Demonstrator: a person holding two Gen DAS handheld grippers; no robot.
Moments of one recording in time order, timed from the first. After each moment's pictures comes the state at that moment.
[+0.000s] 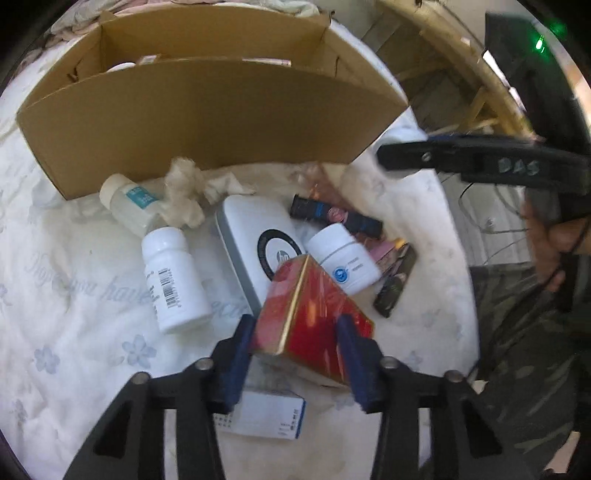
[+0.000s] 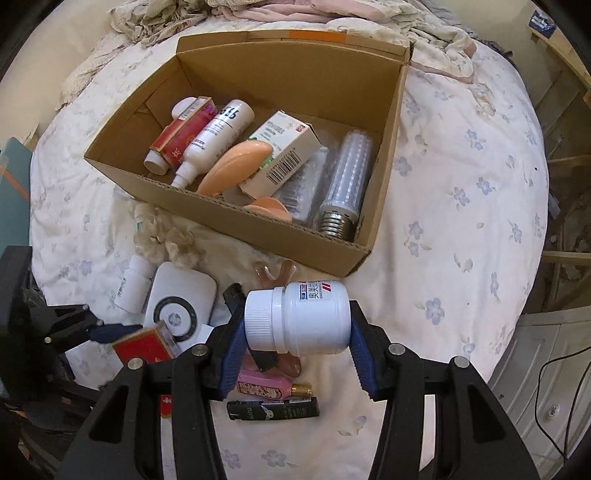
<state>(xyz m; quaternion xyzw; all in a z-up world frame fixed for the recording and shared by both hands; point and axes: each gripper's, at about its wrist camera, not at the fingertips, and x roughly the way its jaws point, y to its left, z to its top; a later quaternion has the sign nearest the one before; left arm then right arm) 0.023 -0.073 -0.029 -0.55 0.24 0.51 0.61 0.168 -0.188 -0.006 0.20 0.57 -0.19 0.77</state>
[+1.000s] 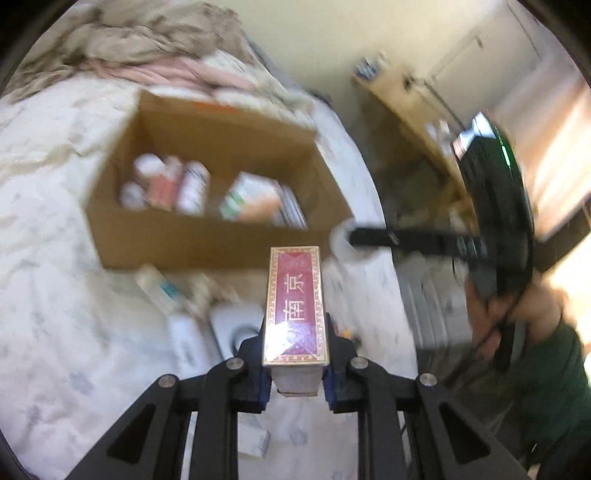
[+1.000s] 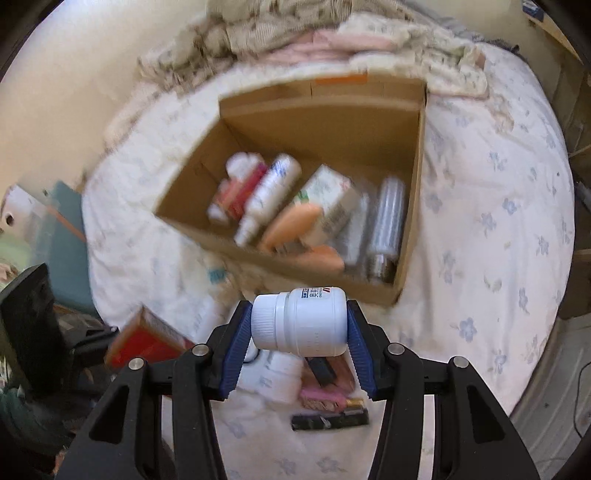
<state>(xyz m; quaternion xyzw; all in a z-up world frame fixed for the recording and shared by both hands) -0.015 -0.088 0.054 -0.49 0.10 0.58 0.64 0.162 -0.183 0.060 0.28 0.46 -0.14 0.83</state>
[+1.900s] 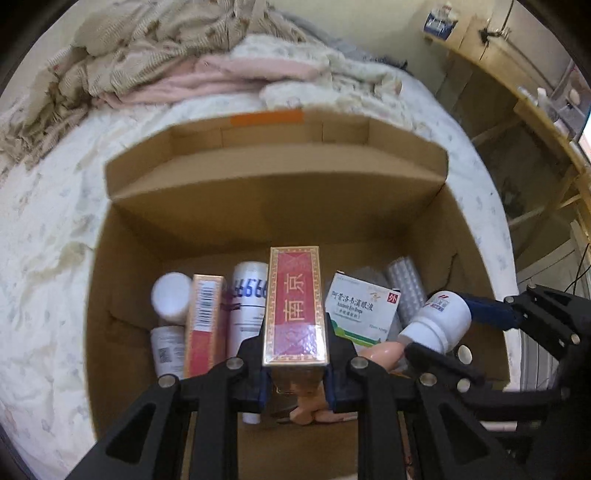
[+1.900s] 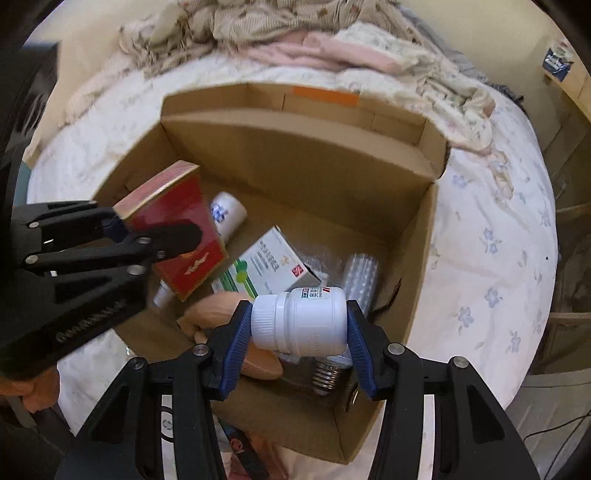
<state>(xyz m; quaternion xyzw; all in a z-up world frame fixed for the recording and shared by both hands) -0.043 0.097 0.018 -0.47 0.29 0.65 0.52 0.249 -0.219 0.012 0.15 0.54 -0.20 0.81</state>
